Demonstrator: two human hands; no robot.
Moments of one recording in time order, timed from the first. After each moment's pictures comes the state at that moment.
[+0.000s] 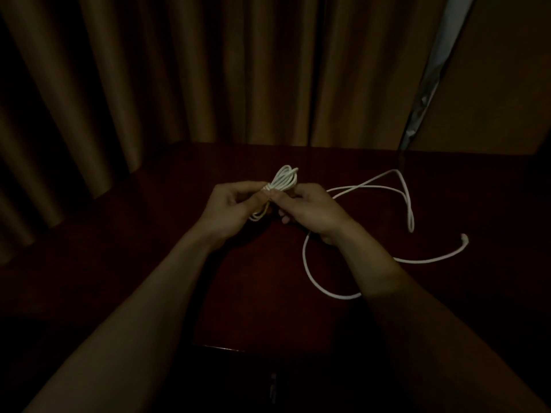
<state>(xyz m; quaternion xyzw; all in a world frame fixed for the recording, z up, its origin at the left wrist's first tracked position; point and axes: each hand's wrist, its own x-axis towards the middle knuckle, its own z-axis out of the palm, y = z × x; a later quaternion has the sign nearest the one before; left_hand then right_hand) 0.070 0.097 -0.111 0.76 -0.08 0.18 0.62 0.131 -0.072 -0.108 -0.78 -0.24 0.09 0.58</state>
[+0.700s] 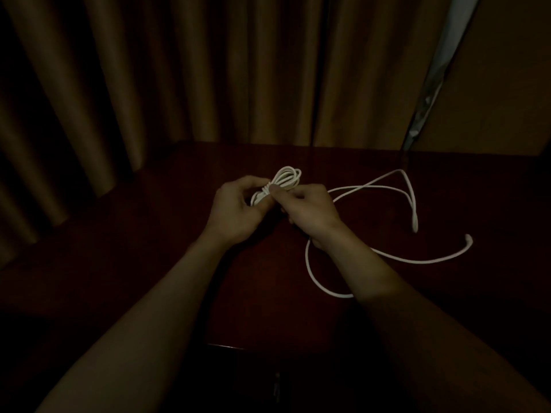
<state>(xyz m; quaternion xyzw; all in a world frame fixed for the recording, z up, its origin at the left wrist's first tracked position) 0.077 0.096 -0.121 0.84 -0.05 0.28 0.47 0.114 -0.058 -0.109 -0.76 -0.18 0.00 0.62</state>
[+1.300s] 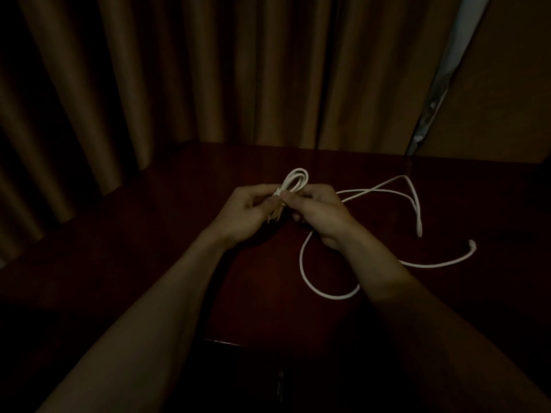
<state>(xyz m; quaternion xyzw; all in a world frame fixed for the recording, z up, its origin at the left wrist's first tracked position) 0.070 0.095 -0.113 0.81 -0.10 0.15 0.56 0.123 -0.067 -0.107 -0.75 -0.21 0.07 0.63</state>
